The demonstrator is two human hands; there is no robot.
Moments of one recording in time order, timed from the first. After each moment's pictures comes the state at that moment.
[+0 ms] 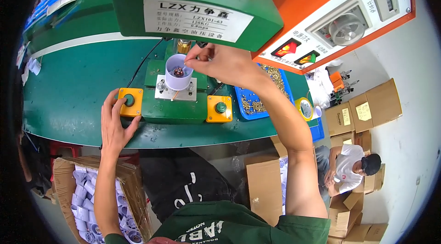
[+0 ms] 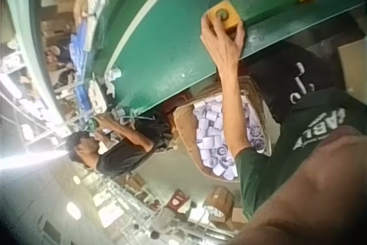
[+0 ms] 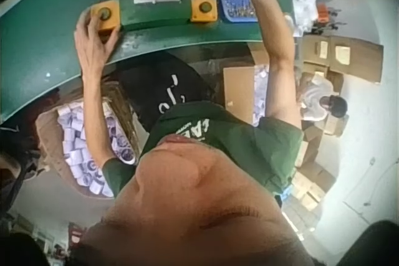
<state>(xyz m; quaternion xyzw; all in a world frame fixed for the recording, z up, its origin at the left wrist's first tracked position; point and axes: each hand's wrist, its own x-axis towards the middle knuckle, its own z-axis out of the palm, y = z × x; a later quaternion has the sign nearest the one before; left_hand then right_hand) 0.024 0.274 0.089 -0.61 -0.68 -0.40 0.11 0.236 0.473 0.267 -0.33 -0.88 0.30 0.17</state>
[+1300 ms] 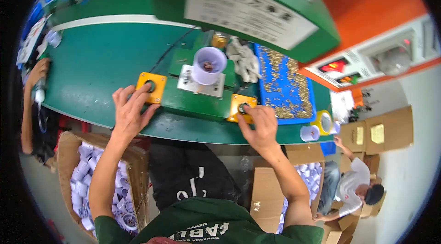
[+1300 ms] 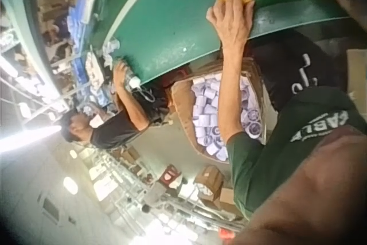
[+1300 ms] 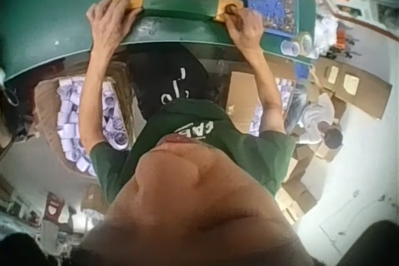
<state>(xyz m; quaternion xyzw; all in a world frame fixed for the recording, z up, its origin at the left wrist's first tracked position) 0.017 0.267 0.090 -0.65 -0.65 -0.32 0.23 0.329 0.424 0.123 -0.22 -0.90 0.00 0.37</state>
